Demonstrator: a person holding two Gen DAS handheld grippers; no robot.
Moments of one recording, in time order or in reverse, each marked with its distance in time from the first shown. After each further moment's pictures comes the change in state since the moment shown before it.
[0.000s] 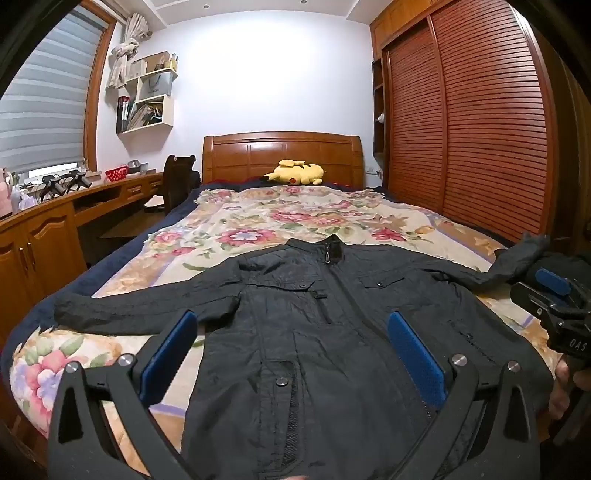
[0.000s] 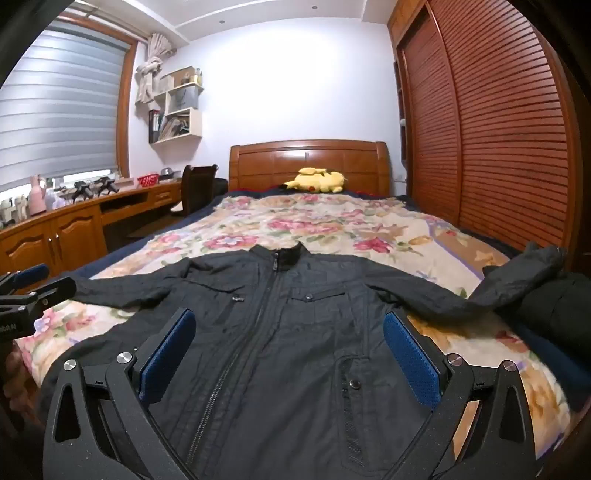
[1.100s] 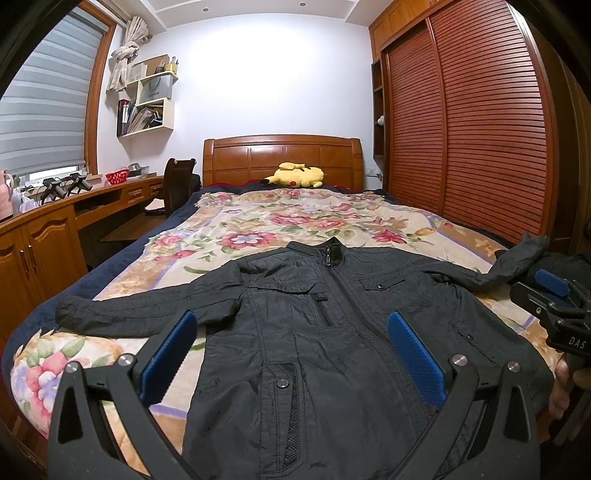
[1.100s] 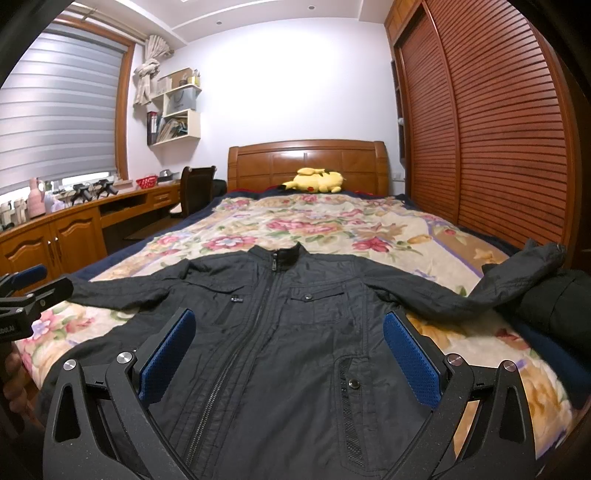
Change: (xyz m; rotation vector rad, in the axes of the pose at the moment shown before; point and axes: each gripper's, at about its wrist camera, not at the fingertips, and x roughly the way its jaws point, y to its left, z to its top) left arm -0.003 -0.005 0.006 0.019 -0.014 0.017; right arm 0.001 0.000 -0.002 -0.001 -0.006 0.000
